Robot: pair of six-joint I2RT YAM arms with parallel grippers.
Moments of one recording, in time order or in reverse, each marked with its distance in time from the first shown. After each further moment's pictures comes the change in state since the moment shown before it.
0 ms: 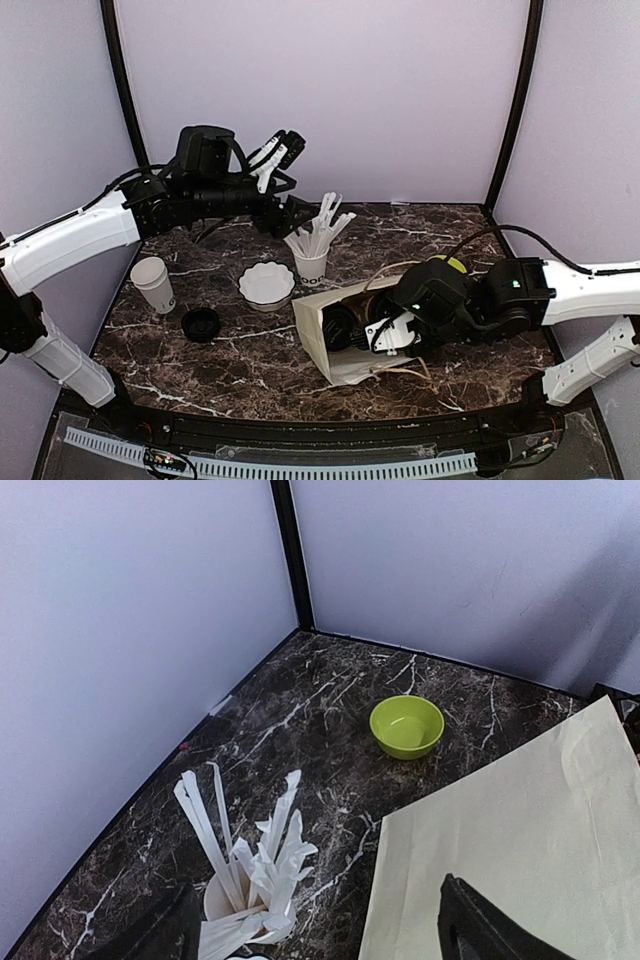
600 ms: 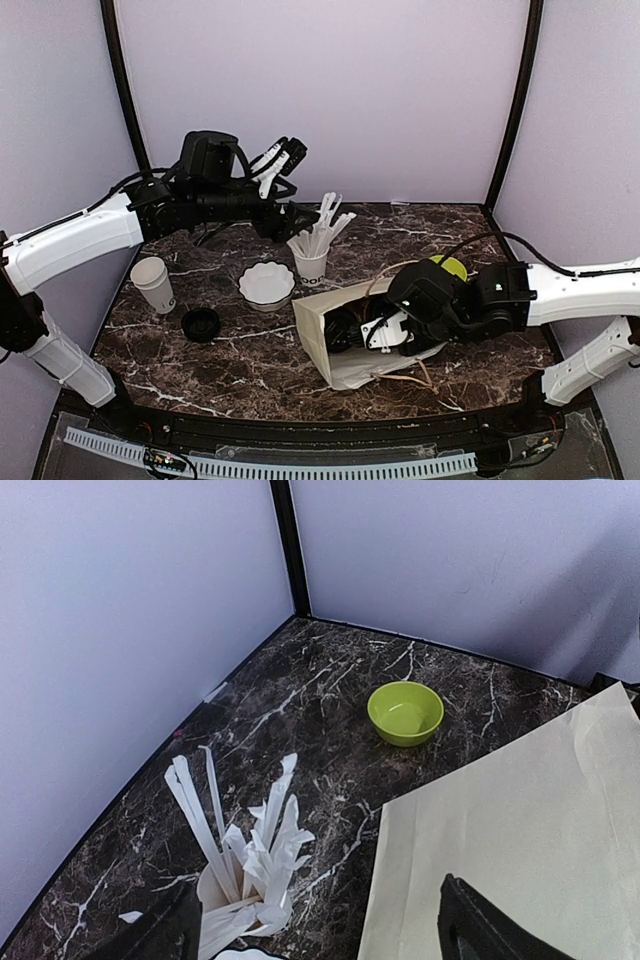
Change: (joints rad) left arm 0.008 0.011 -0.021 0.002 0.011 0.000; right arm -0.070 0.038 -0.061 0.097 -0.050 -0.027
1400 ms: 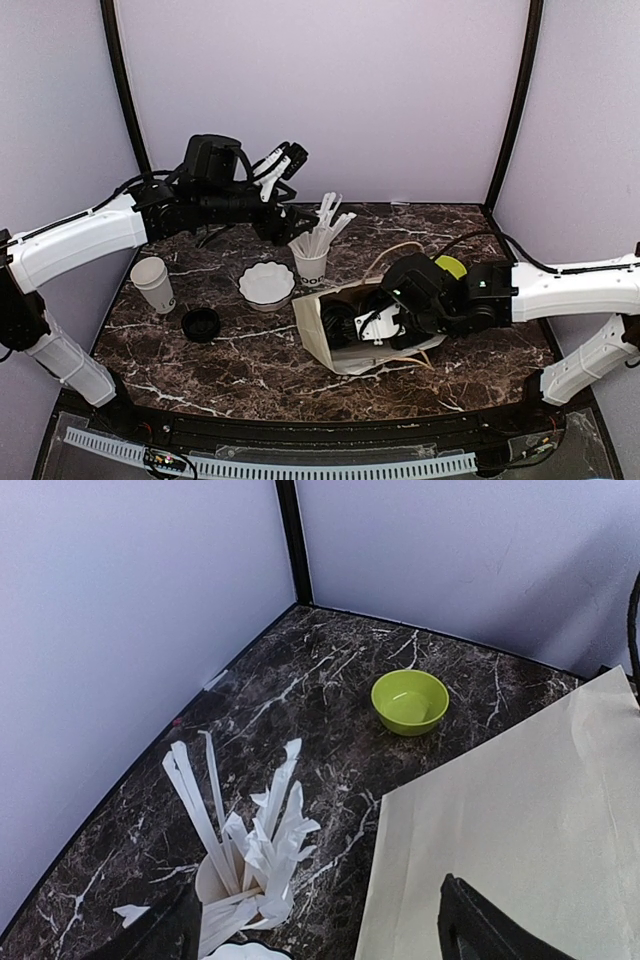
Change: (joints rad) left arm 0.010 0.013 -0.012 0.002 0.002 0.000; right arm -0.080 0.056 -0.031 0.118 -0.064 -0.043
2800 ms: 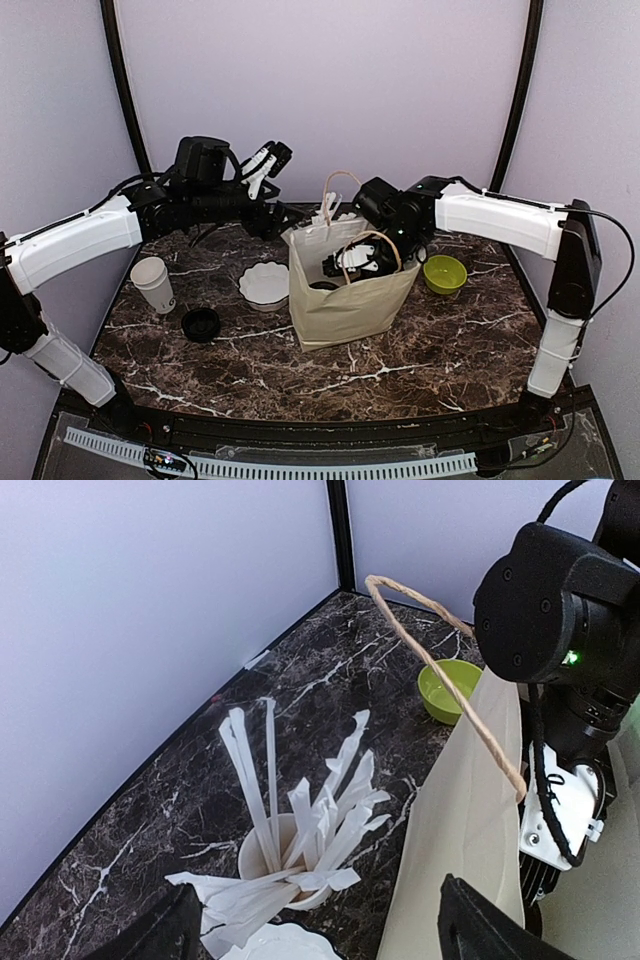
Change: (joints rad) left arm 0.068 -0.024 -0.046 0.014 -0.029 0.000; right arm -0.354 0.510 0.659 -0.506 -0.562 0.065
